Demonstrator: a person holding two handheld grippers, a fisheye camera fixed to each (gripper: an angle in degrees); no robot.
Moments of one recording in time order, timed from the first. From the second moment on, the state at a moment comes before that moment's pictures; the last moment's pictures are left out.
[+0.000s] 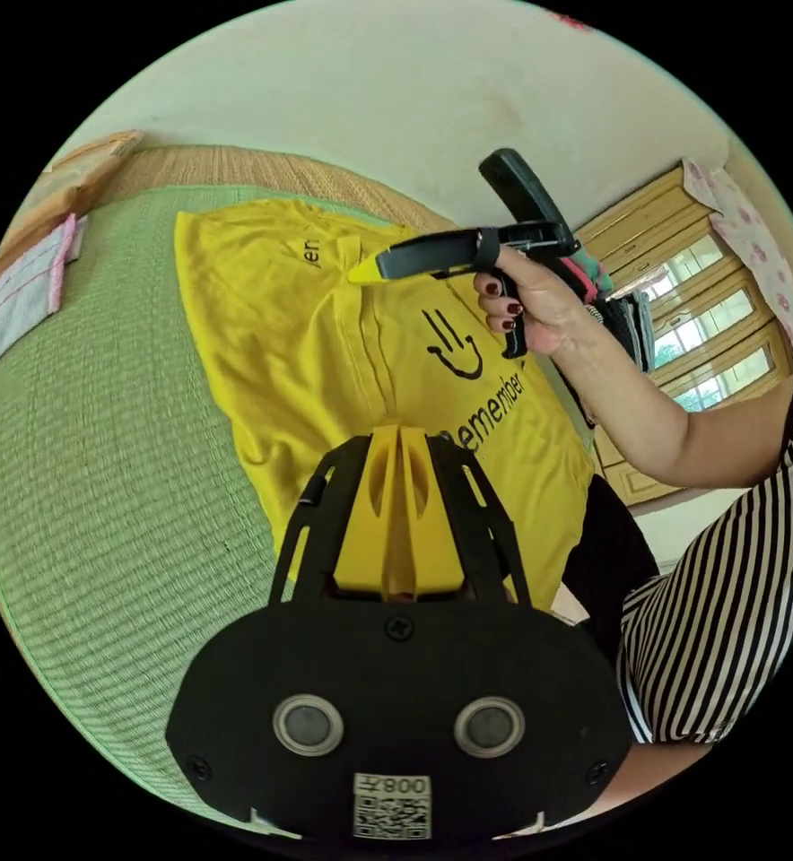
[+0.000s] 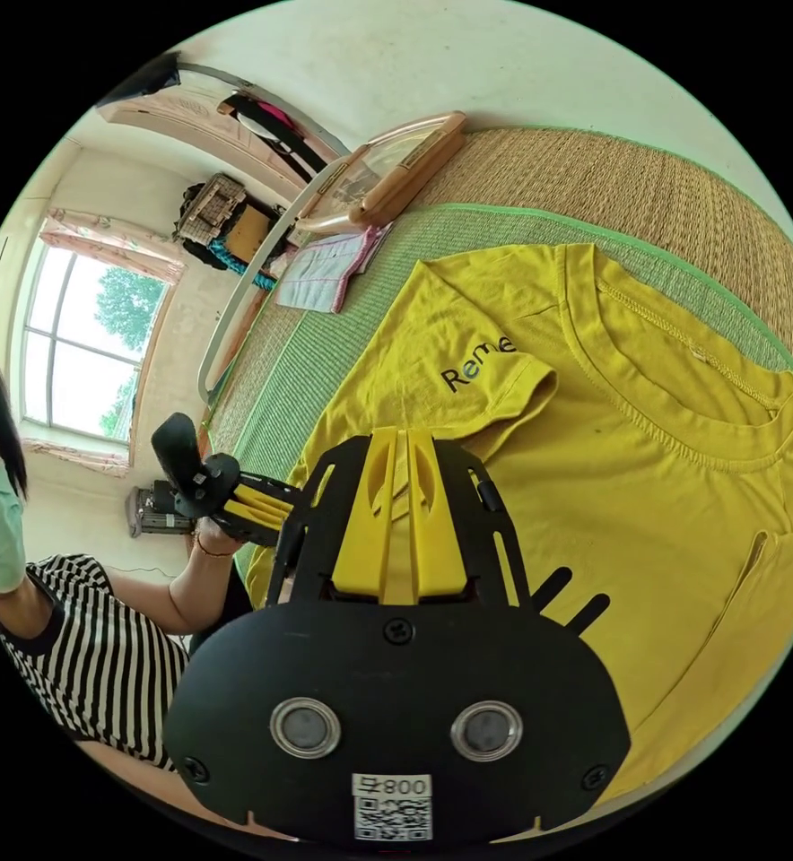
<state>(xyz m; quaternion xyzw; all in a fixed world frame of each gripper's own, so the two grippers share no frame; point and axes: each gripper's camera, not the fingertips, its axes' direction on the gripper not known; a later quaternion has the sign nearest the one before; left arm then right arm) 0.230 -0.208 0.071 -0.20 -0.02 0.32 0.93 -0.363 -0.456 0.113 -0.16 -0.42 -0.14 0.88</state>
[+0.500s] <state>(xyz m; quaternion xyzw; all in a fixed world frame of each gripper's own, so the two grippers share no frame) 0.243 -0.230 0.021 -0.16 0.00 0.30 0.94 -0.397 -0.478 0.147 -0.12 -0.37 -0.13 0.91</state>
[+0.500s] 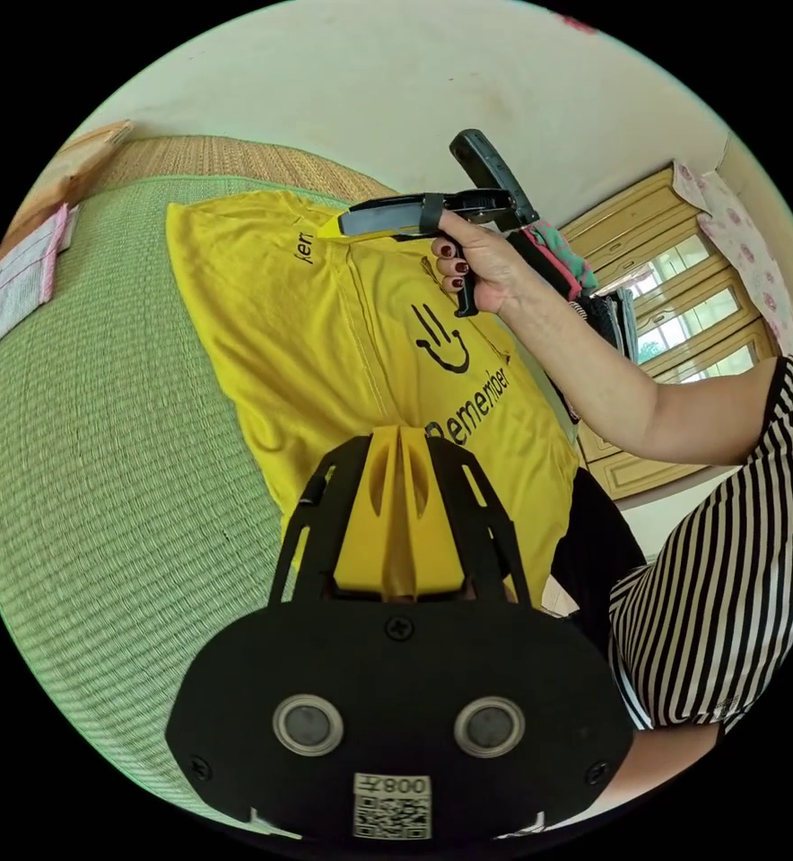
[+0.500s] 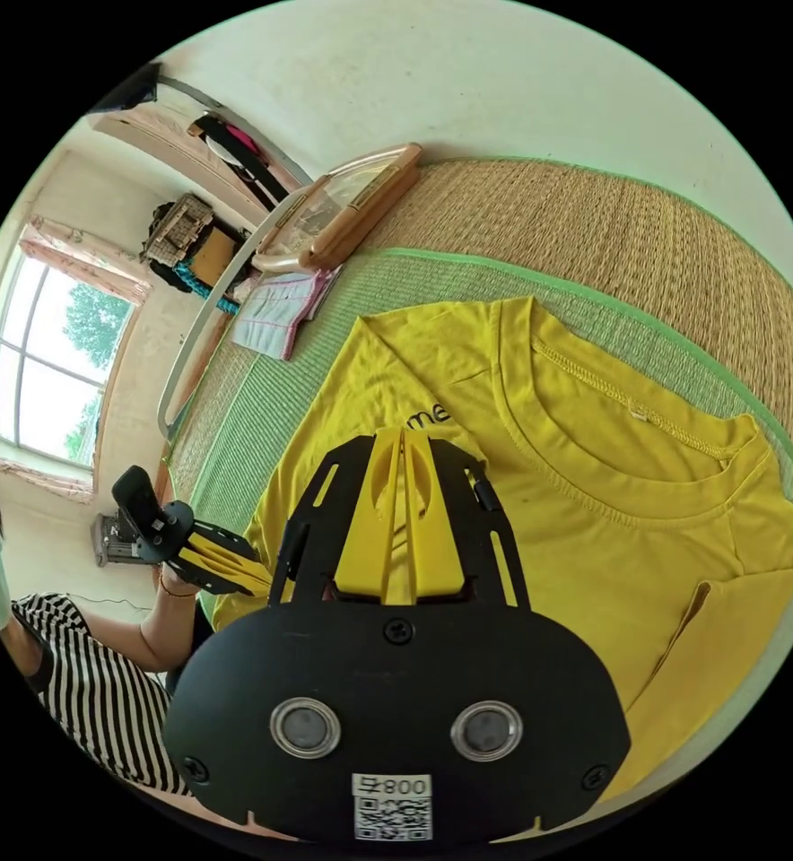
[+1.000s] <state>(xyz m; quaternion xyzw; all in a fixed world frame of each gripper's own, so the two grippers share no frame) 0.255 -0.241 -0.049 -0.05 0.08 0.29 0.95 -0.298 -0.411 0.127 -0.12 -0.31 -0.06 0.94</state>
